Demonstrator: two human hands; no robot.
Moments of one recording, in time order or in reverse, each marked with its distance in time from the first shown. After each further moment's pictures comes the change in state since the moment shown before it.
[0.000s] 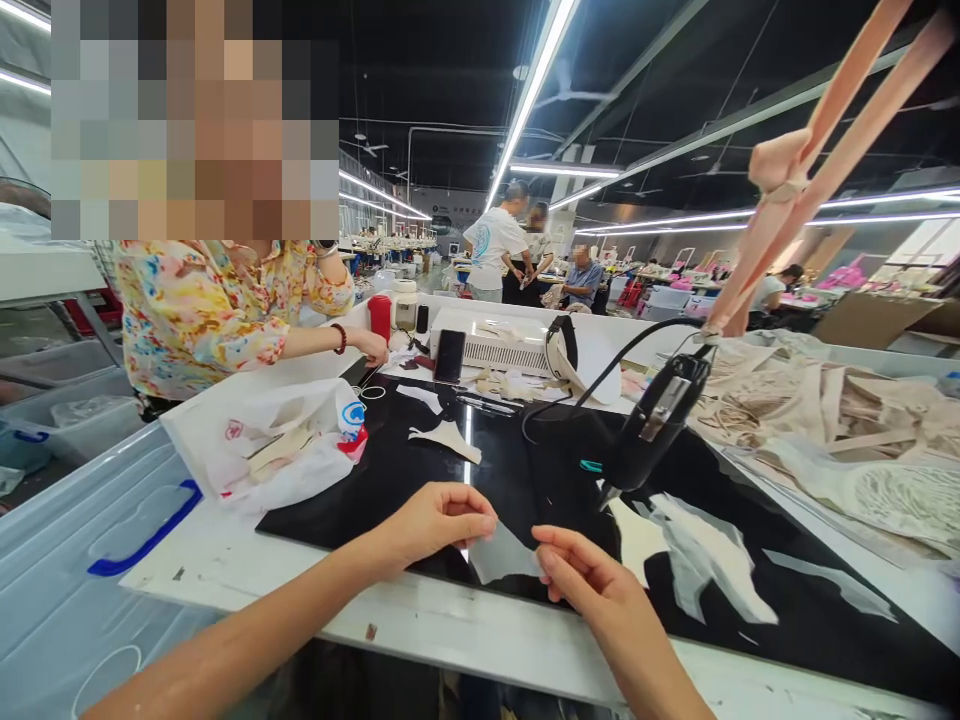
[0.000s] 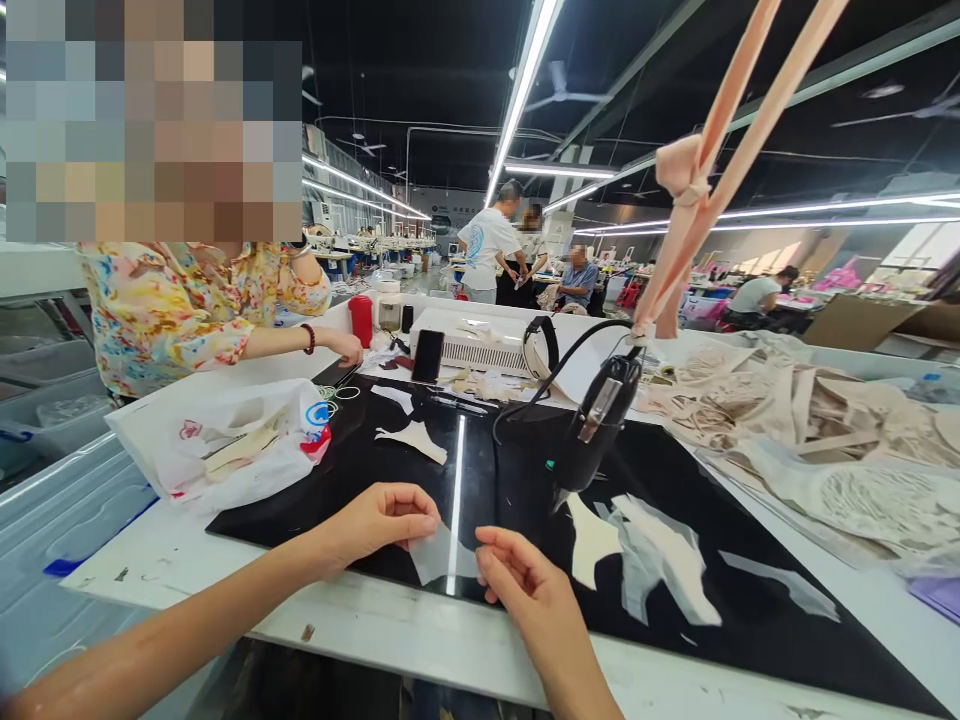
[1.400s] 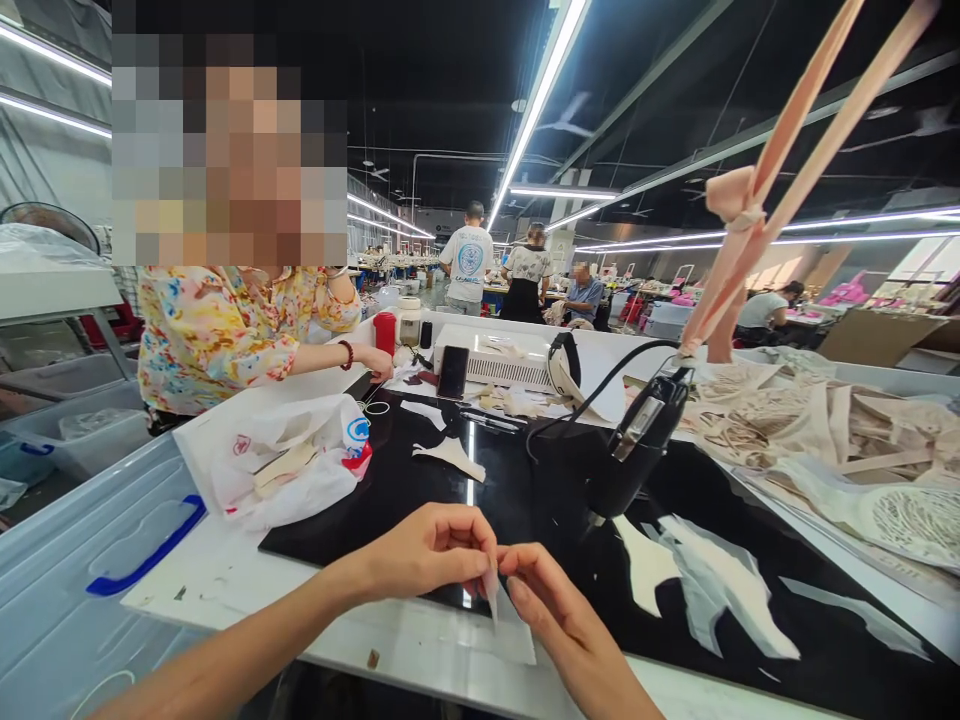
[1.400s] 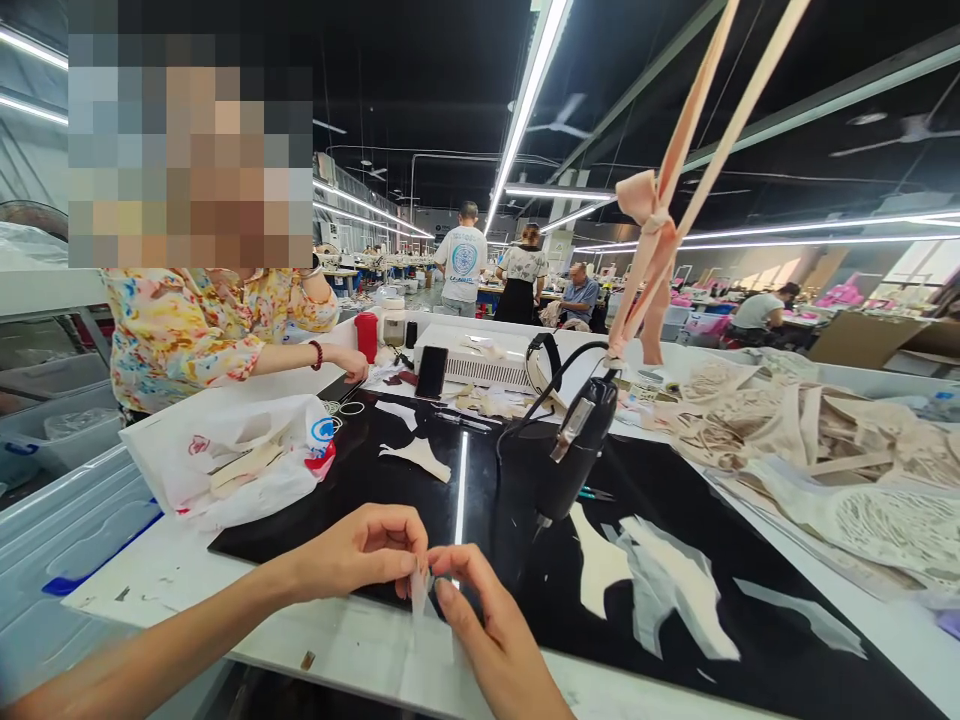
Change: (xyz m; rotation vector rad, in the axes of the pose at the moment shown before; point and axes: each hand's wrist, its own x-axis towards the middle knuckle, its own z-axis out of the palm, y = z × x) left_hand -0.025 0.024 -0.005 0.031 -0.247 0.169; right_hand -0.002 -0.009 0.022 -0.061 -0.426 -0.214
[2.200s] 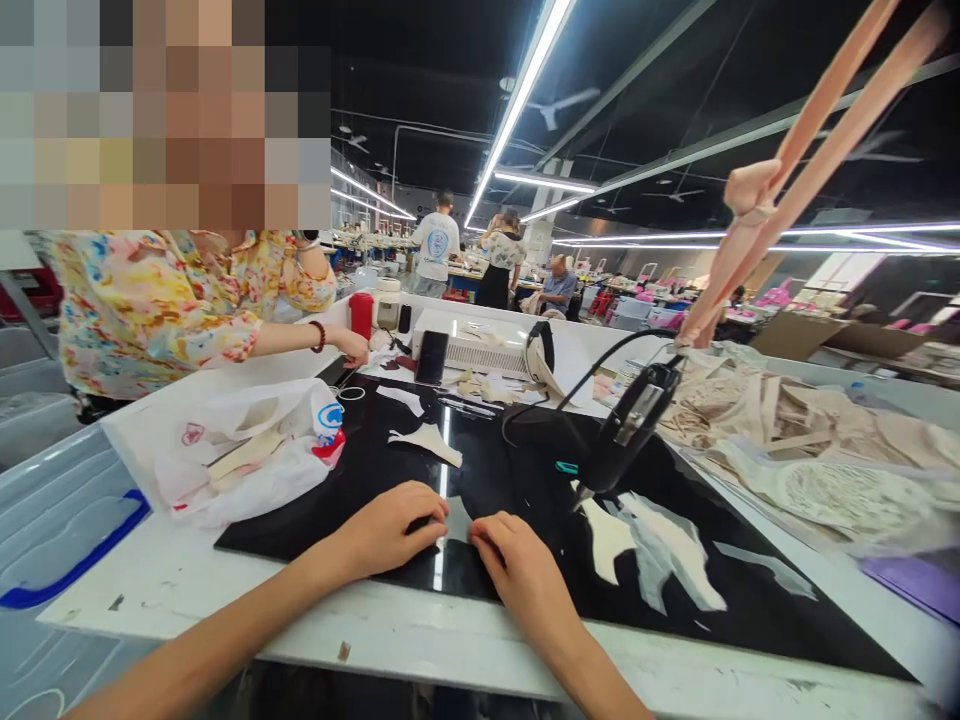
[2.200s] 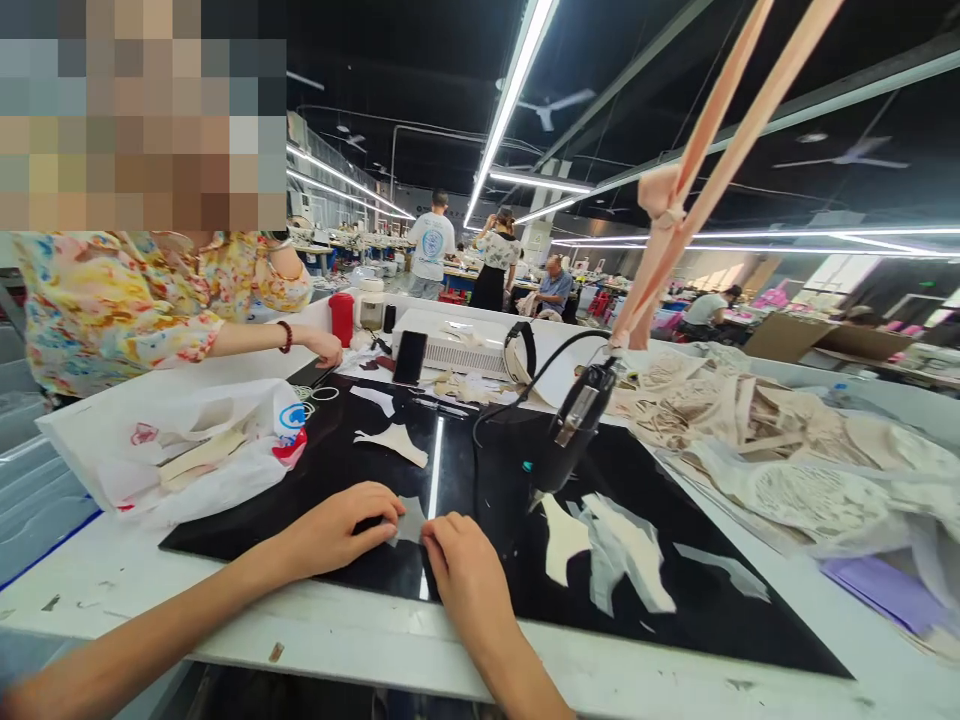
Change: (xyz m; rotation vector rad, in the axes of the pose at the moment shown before) left_hand 0.014 -0.061 -0.041 0.853 0.142 0.224; right_hand 0.033 0.043 -0.006 -0.803 0.117 -0.201
